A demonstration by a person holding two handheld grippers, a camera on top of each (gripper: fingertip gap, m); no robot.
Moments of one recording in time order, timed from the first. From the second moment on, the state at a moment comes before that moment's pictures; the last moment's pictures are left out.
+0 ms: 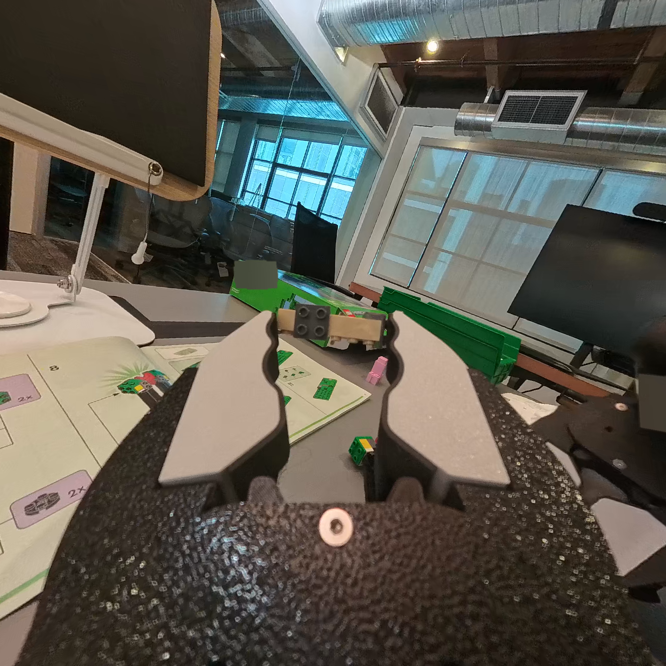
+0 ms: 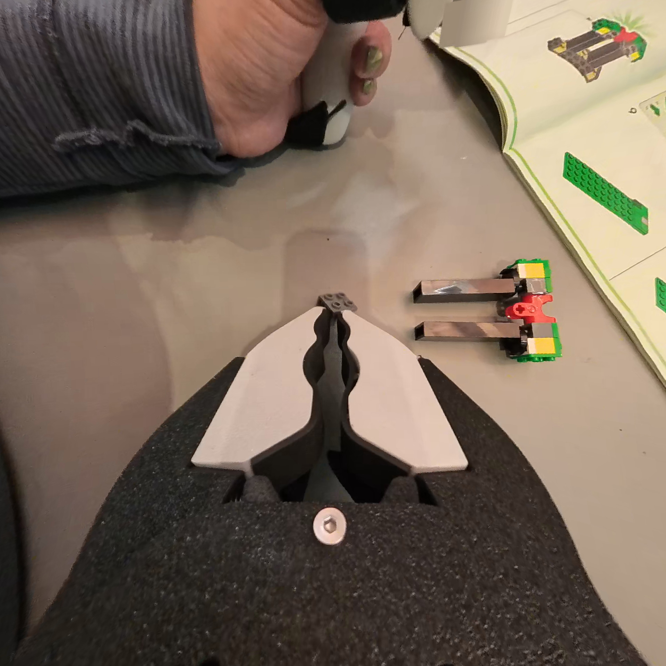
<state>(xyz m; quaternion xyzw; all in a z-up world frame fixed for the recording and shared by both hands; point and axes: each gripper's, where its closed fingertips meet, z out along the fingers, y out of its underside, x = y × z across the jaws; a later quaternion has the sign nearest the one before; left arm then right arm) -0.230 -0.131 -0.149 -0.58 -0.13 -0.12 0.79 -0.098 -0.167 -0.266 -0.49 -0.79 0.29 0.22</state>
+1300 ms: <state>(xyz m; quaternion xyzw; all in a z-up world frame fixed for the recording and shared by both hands) -0.225 -0.131 -0.148 -0.58 -0.12 -0.13 0.80 -0.080 -0.171 -0.251 -0.31 -0.89 0.28 0.16</state>
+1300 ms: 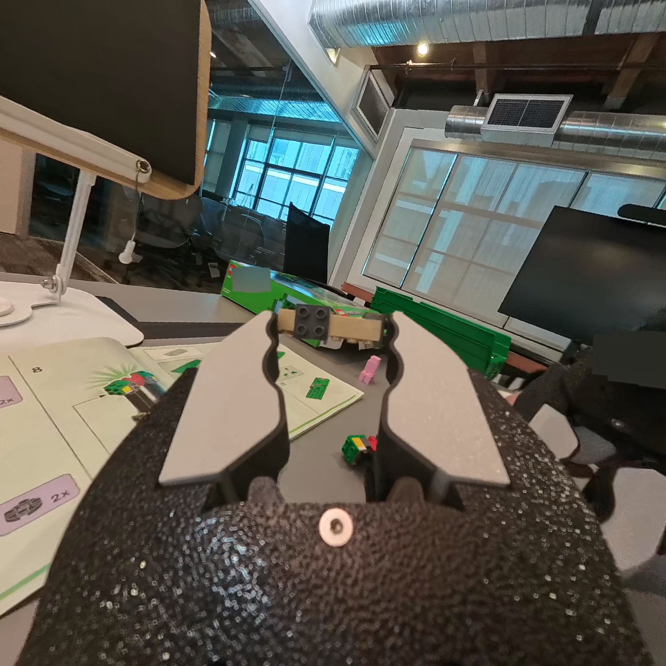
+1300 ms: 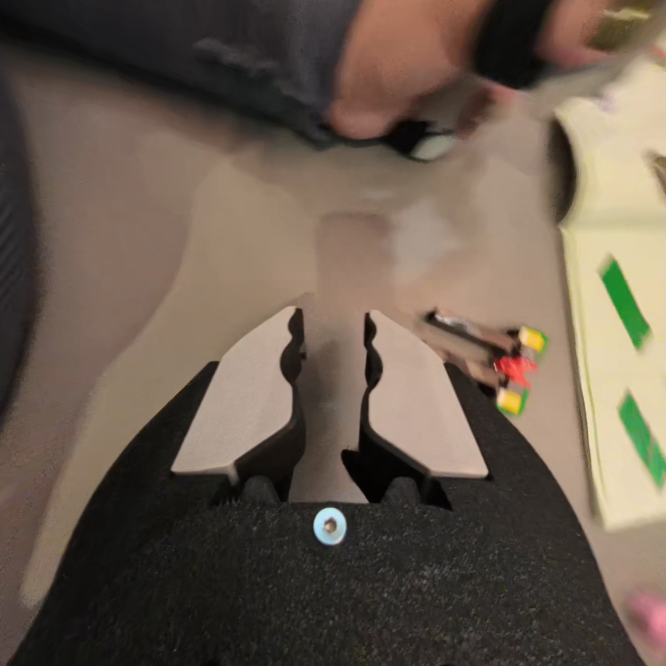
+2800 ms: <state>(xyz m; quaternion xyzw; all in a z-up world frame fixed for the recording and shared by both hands) -0.157 -0.119 -0.154 -0.66 0.09 -0.08 0.74 -0.067 -0.152 -0.275 -0.73 -0.56 0.22 0.31</state>
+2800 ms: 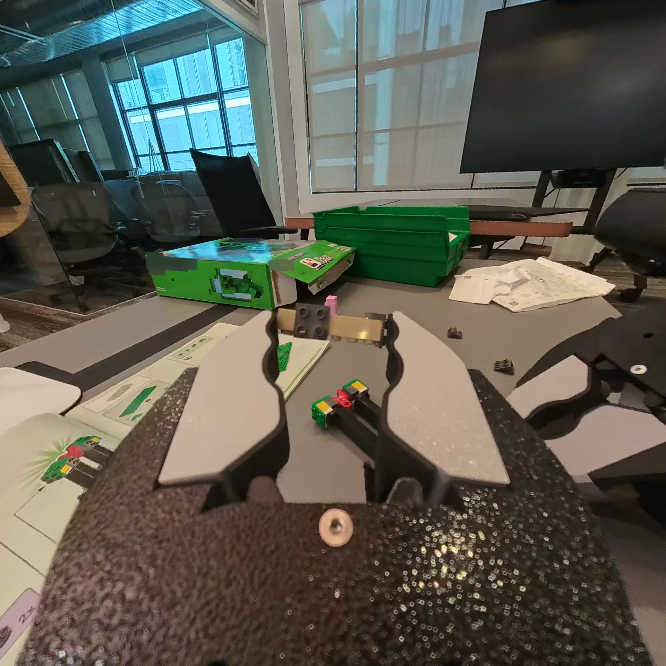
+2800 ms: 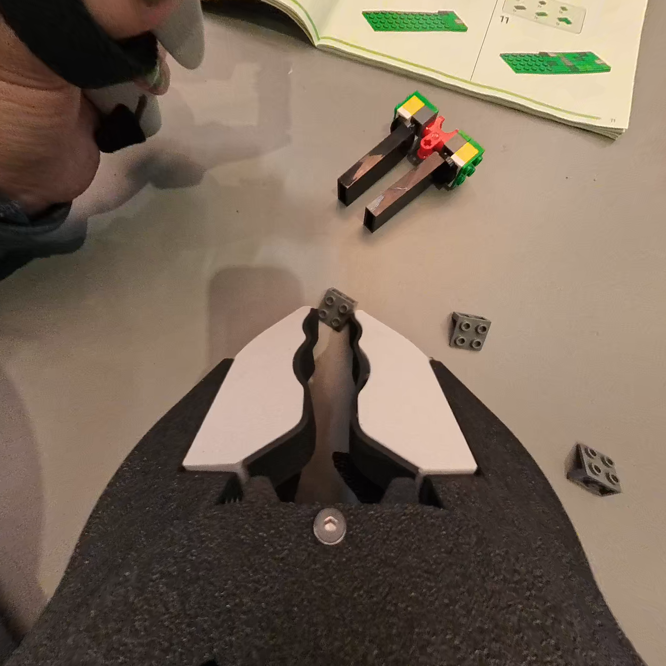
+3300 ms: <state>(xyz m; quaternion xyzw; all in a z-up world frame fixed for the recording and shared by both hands) -0.135 -0.152 -0.118 -0.53 0.15 -0.36 0.75 -0.090 -0.137 -0.190 -0.60 -0.57 0.32 0.46</state>
